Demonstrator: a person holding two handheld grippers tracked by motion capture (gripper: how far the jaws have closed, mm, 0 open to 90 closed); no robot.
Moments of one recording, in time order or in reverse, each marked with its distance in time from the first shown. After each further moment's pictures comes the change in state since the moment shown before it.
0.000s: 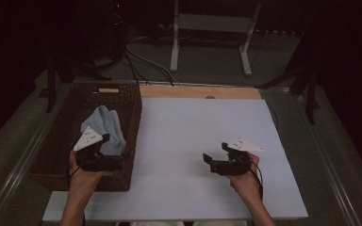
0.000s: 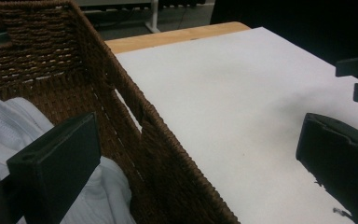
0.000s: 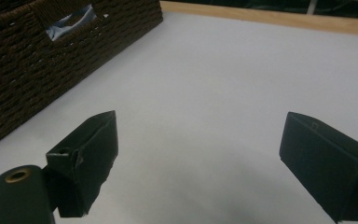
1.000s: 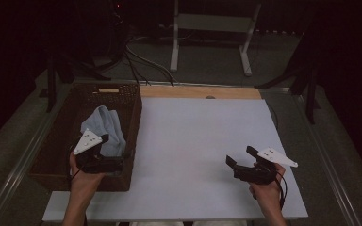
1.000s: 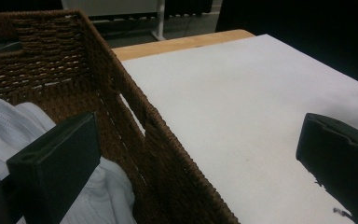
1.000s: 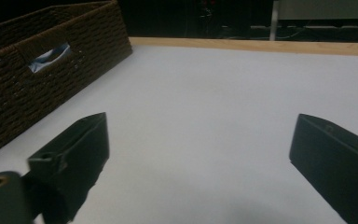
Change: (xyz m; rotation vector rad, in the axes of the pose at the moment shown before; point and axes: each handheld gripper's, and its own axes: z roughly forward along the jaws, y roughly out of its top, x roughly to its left) left arm -0.003 -0.004 -0.002 -0.035 0.033 0.004; right arm -0.033 -0.023 -0.051 -0.142 -0.075 0.071
